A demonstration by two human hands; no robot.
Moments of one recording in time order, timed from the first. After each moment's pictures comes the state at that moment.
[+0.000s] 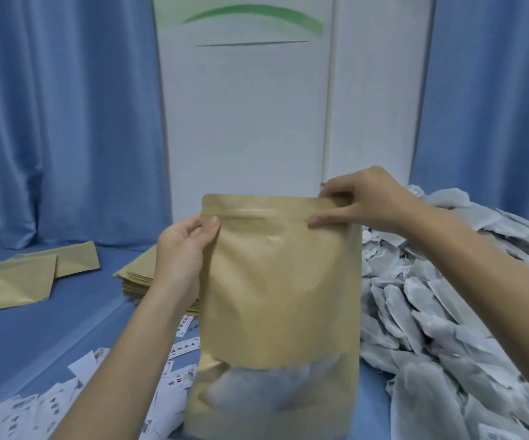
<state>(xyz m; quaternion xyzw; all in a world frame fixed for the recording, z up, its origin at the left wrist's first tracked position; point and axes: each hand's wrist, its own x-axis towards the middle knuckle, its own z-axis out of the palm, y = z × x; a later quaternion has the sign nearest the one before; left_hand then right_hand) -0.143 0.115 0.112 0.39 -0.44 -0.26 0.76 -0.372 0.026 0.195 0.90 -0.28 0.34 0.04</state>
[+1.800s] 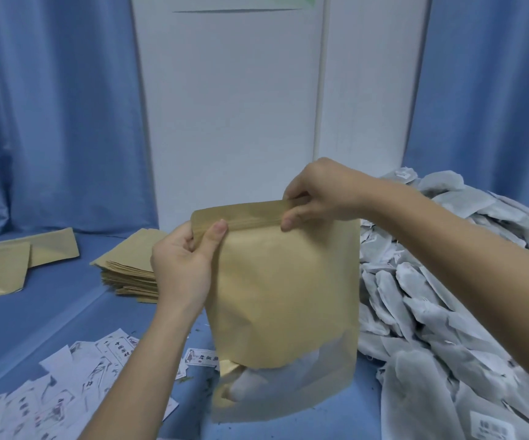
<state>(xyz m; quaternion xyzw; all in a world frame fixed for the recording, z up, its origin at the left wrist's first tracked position) -0.165 0.096 0.077 0.43 -0.44 -0.11 0.78 -0.339 0.008 0.192 0.95 -0.27 0.17 0.06</state>
